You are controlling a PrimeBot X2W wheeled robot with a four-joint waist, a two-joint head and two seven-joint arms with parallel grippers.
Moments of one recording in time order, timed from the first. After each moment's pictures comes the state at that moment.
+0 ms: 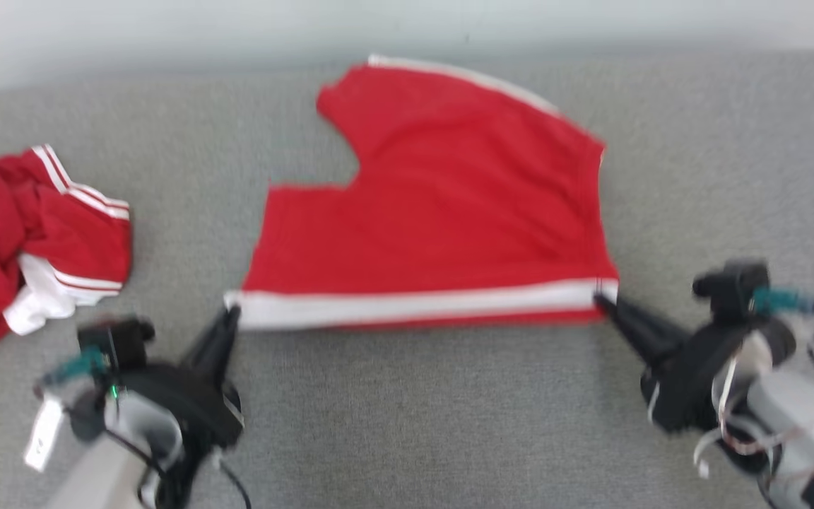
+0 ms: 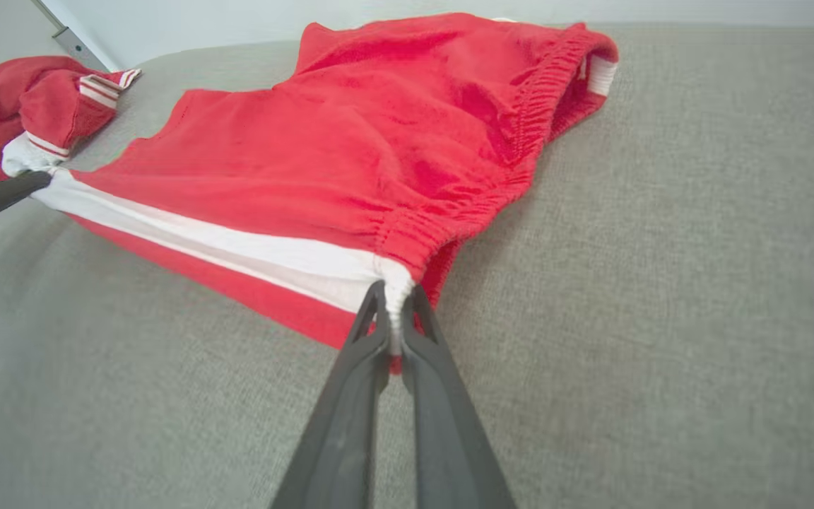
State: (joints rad) left arm -0.51 0.27 -0.53 0.57 -0.77 -0.11 -0.09; right arm -0.58 -0.54 0.79 0.40 0.99 0.13 -0.07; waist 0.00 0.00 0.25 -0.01
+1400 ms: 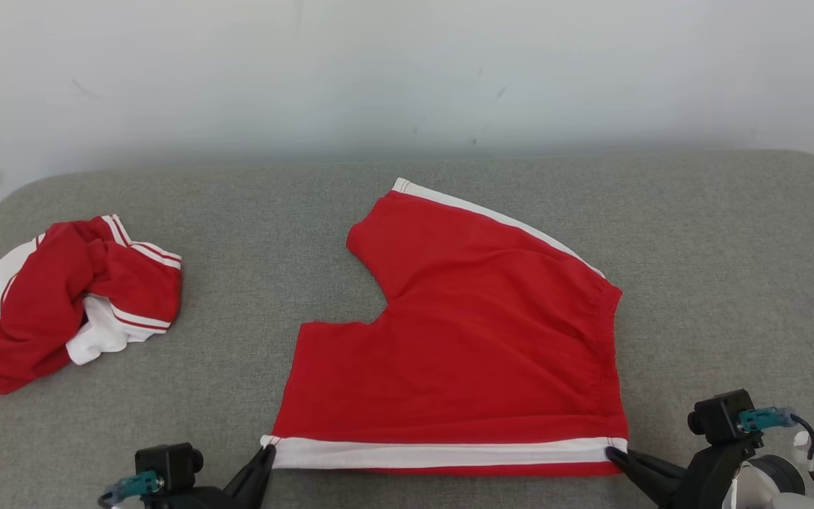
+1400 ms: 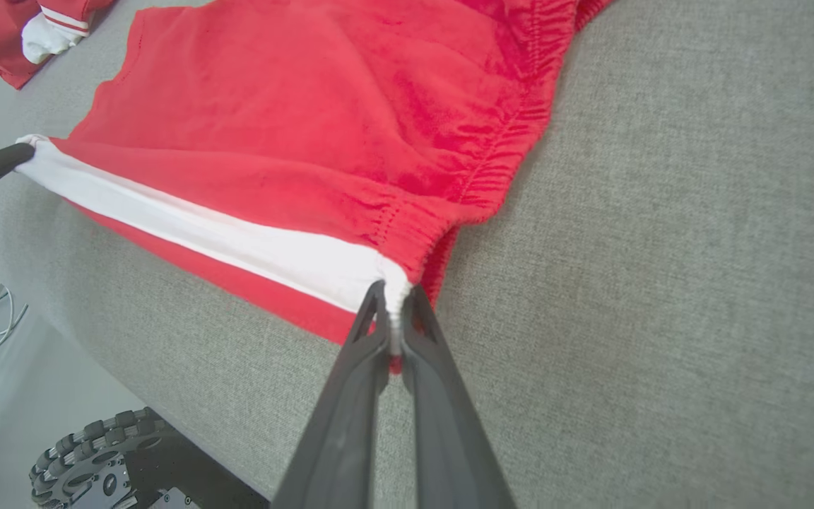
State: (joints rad) left arm -0.20 0.26 -0.61 0.47 -0.76 -0.02 -0.05; right arm -0.31 -0.62 0.89 0.31 1.12 0.10 0.05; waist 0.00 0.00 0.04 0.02
